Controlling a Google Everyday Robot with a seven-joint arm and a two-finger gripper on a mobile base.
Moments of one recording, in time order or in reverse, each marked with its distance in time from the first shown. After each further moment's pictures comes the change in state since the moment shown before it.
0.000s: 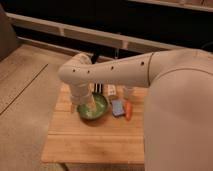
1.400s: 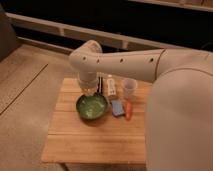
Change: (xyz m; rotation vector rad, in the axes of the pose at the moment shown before) arm -0.095 -0.034 -0.034 -0.043 -0.166 -0.122
